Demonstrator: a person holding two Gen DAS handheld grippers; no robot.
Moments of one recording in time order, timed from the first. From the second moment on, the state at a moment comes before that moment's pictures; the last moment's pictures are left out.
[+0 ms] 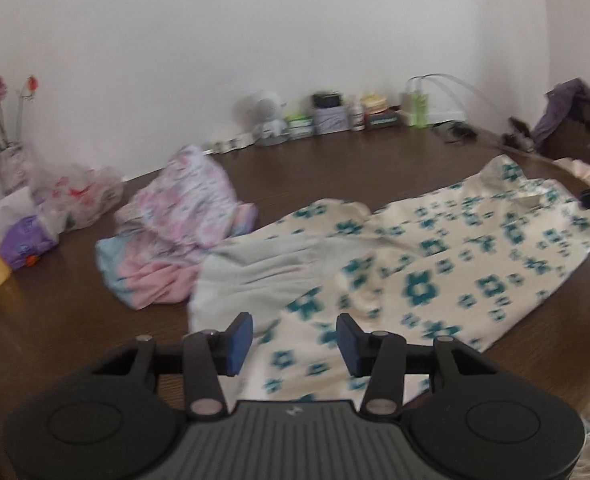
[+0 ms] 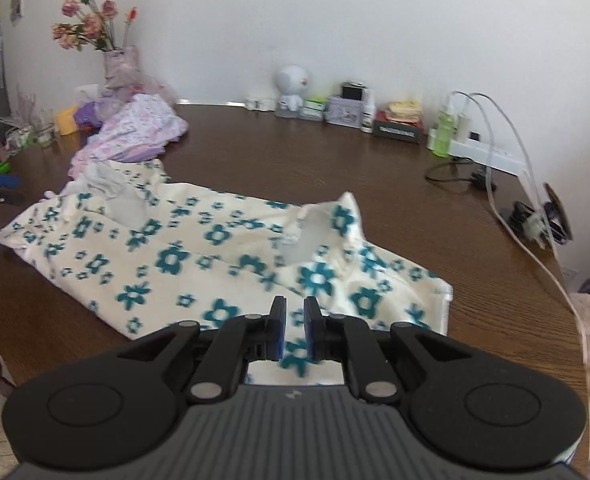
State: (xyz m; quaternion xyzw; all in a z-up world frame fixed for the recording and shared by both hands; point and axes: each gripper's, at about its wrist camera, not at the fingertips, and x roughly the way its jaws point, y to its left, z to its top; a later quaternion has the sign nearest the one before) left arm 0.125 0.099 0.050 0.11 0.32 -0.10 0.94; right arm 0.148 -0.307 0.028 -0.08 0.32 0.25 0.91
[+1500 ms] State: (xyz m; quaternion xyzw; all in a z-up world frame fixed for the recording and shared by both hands) left arm 0.122 0.146 -0.001 0.06 0.36 -0.05 0.93; right arm 0.149 -0.361 -0.026 -0.04 0.33 0.18 0.93
